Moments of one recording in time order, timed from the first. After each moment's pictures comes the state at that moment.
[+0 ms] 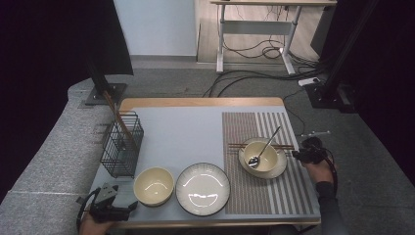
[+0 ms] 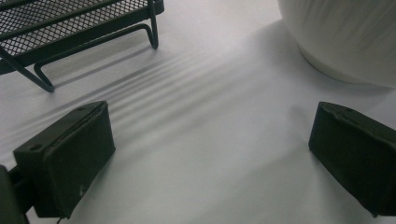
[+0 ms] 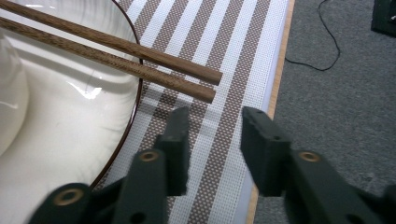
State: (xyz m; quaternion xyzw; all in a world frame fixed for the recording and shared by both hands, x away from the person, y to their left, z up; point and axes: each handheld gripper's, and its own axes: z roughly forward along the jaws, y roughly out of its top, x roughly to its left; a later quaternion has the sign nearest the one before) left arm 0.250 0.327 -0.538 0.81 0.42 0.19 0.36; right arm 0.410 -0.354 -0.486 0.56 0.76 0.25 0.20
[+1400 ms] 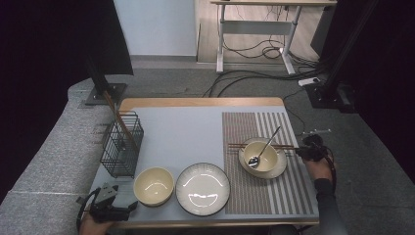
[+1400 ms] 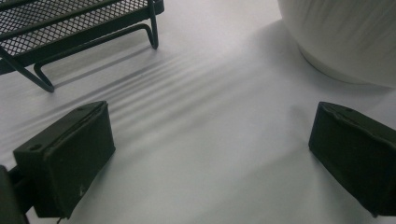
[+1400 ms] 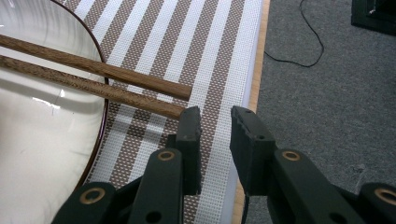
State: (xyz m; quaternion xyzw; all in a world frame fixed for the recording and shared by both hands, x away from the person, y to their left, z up) left arm 0.250 0.327 -0.538 0.81 0.42 0.19 0.36; right arm 0.421 -0.358 -0.489 0.58 0.74 0.24 0.22
